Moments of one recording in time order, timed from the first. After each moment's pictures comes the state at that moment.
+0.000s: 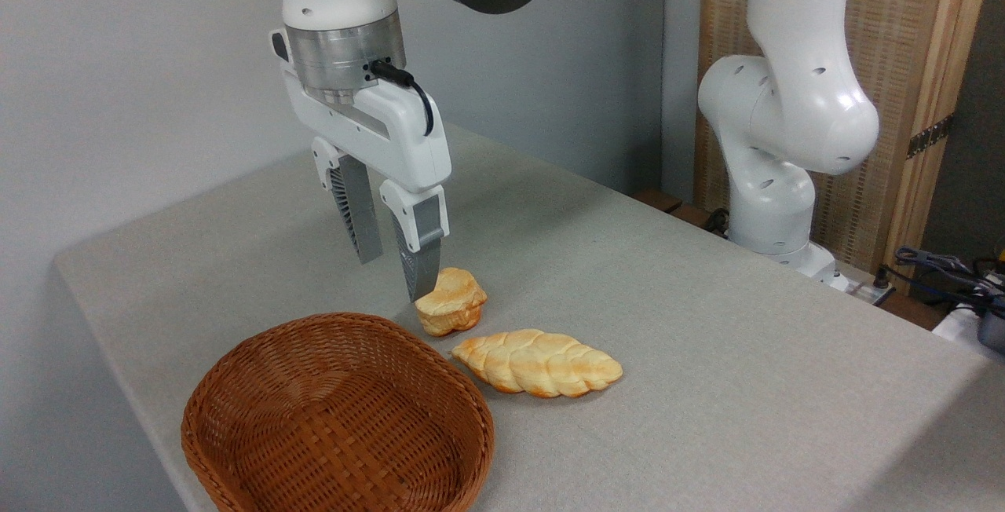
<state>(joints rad) -0.18 -0.01 0.10 -1.77 -0.04 1.79 0.69</state>
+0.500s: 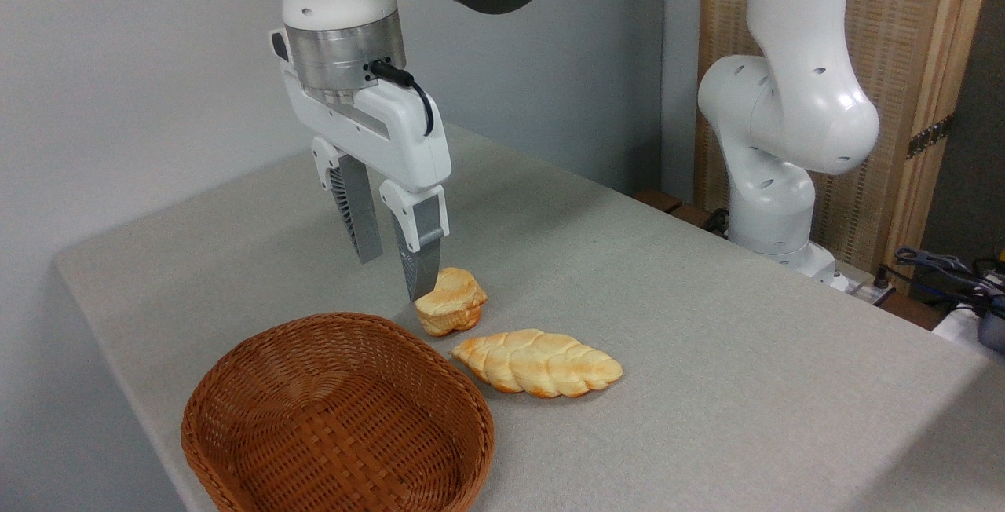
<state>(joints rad) -0.18 -0.01 0.10 -1.77 -0.04 1.79 0.69</state>
